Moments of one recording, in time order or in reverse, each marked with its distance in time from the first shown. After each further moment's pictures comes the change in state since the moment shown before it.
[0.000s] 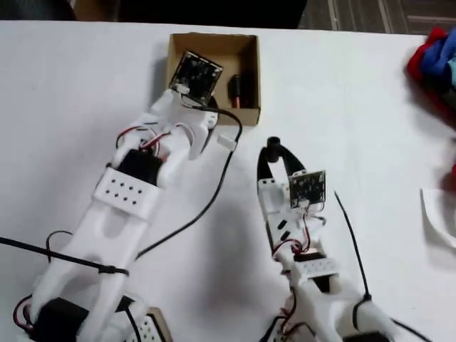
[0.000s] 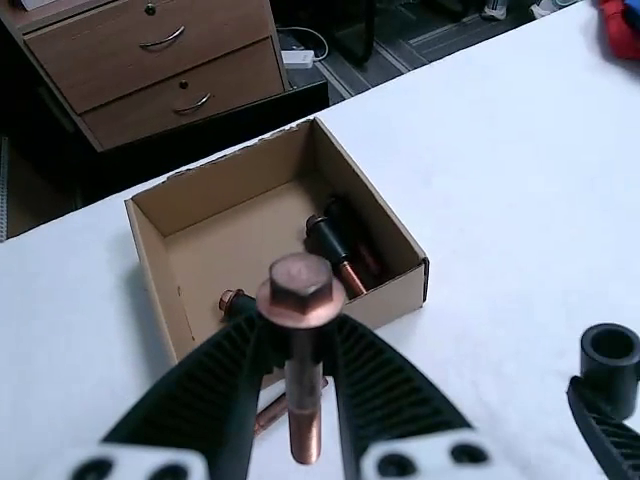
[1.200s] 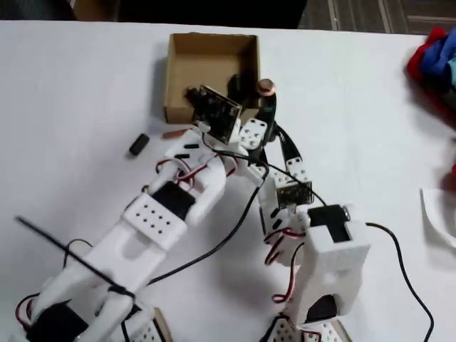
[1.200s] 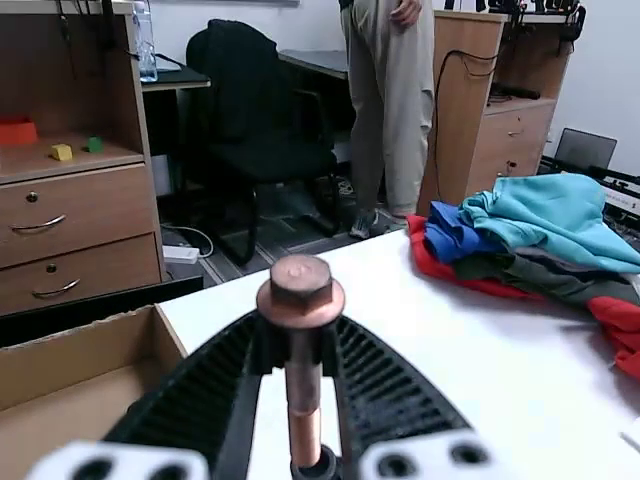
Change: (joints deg) left arm 14.7 -2.2 12.1 -34.2 12.3; right arm 0.8 55.6 -18.8 -54.4 7.7
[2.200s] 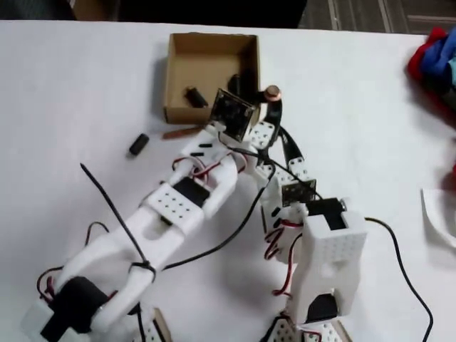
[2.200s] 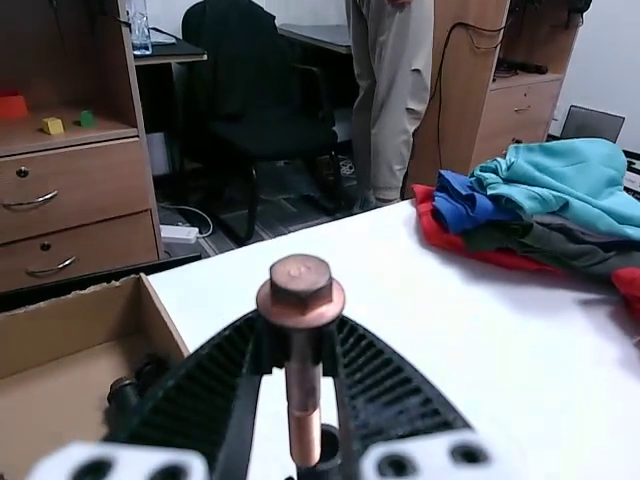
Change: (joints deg) left arm 0.1 12.5 -0.3 -9.8 0.0; right arm 0.5 4.1 -1.8 -1.8 -3.2
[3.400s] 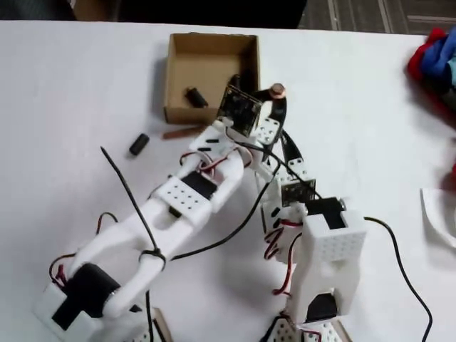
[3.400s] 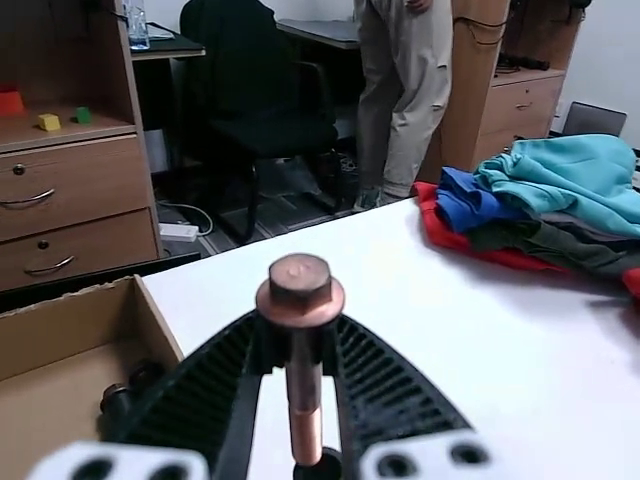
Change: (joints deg) left arm -0.2 6.0 -4.0 -1.8 0.0; right arm 0.0 0.0 0.0 0.0 0.0
